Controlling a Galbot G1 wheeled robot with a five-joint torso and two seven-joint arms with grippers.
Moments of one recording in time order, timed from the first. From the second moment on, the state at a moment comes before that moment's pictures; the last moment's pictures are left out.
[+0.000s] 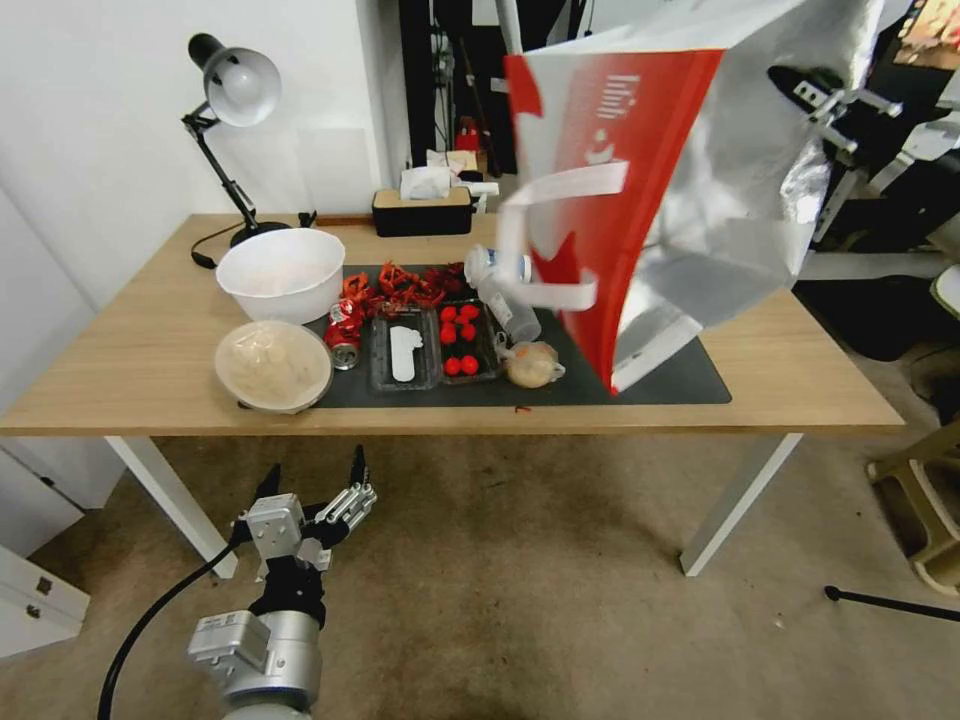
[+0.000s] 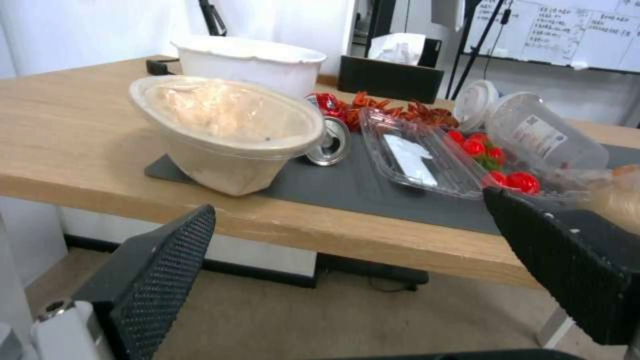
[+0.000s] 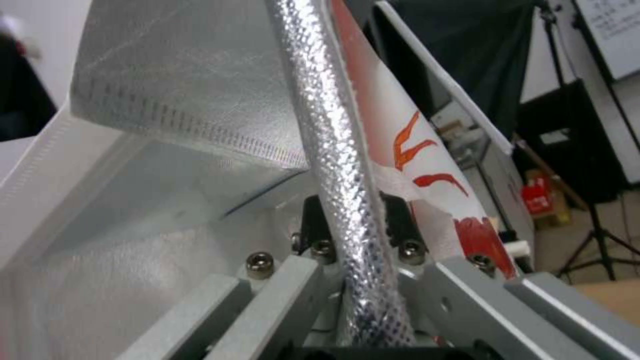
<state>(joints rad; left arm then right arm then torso) 1.85 -1.45 -0.39 -2.37 -0.21 0.01 -0.29 -0.75 0.28 0.43 1.97 1.93 -0.04 -0.03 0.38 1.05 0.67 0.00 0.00</state>
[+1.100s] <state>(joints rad) 1.85 -1.45 -0.39 -2.36 -0.19 0.01 -0.29 -0.55 0.41 0.31 1.91 2.02 -0.35 0.66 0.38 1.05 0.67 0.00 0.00</state>
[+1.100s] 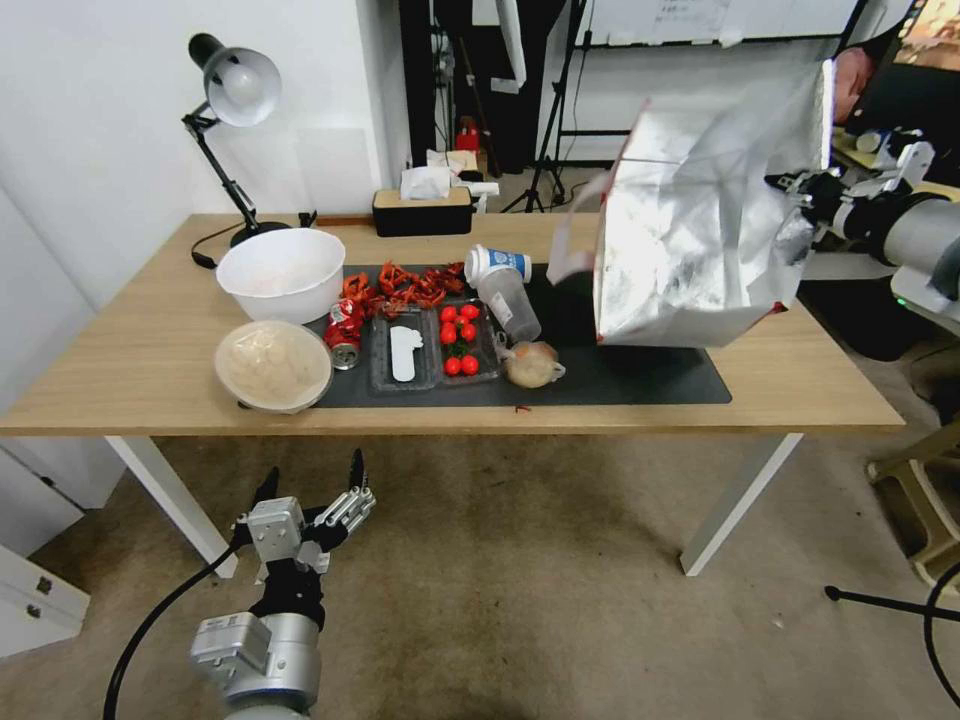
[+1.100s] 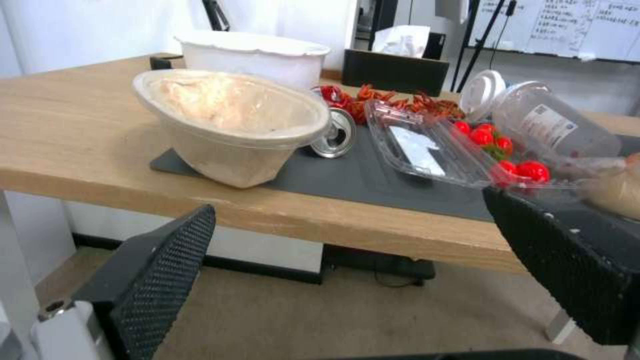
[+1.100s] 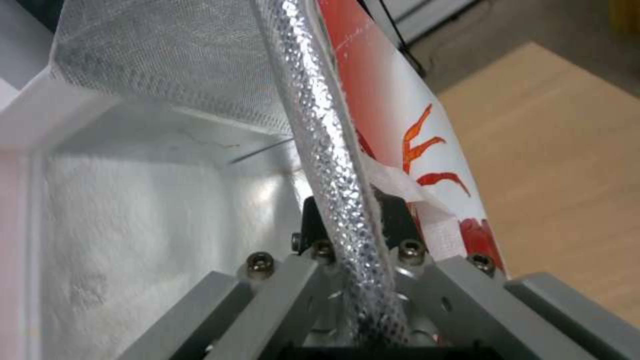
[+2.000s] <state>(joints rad) 1.87 -1.46 -0.38 -2.35 -0.17 0.01 -0.29 -0.38 0.45 0.21 1.82 2.12 -0.51 0.91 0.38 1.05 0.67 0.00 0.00</state>
